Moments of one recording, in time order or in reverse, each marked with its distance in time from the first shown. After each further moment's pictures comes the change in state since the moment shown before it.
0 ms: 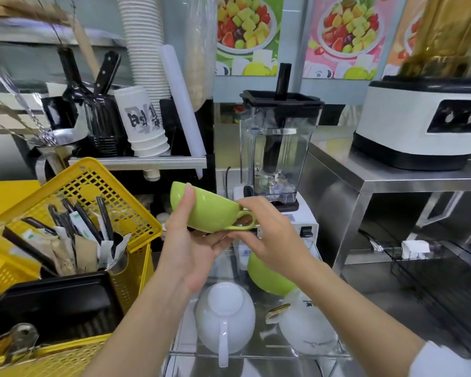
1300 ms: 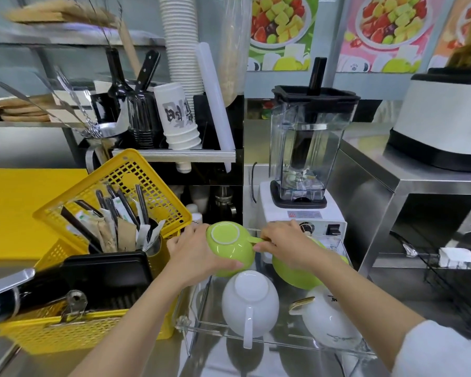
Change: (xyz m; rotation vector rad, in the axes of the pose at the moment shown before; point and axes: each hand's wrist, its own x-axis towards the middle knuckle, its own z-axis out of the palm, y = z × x) left_hand 0.010 0.000 -0.072 1.738 0.118 0.160; right_hand 0.003 0.025 0.025 -0.307 -0.711 0.300
